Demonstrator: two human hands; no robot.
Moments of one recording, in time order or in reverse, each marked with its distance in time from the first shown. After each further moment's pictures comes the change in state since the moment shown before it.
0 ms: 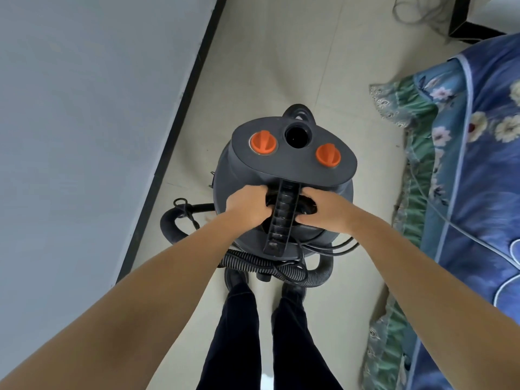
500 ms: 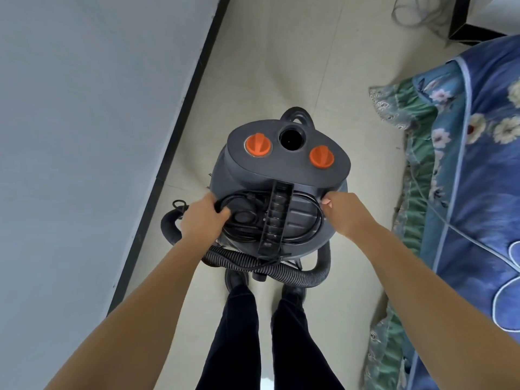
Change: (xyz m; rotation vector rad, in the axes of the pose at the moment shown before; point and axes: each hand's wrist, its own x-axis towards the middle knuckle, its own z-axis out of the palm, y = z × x) left_hand -0.043 -0.048 -0.002 -0.223 0.264 -0.322; right_hand -0.019 0.023 -0.006 -0.194 0.218 0.279
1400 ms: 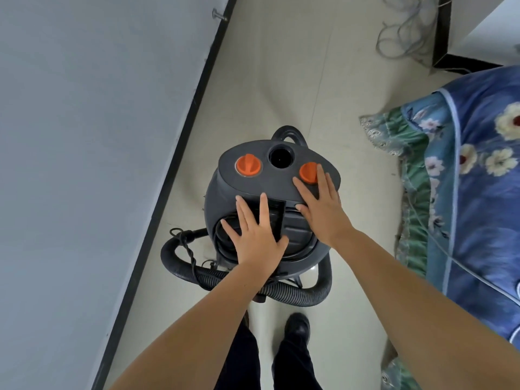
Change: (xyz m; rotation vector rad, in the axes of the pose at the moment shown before) left_hand 0.029 0.115 0.050 0.208 0.059 0.213; right_hand 0.084 -0.012 -0.032 -0.058 0.198 -0.231
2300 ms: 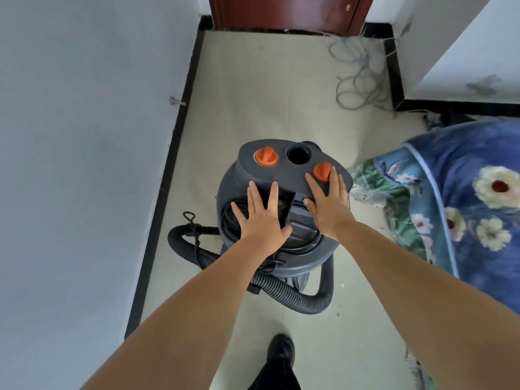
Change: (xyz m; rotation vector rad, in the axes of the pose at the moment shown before) left_hand 0.284 0.155 -0.099 0.127 -0.125 0.266; right_hand 0.221 0.111 -0.145 0.199 0.048 0.317
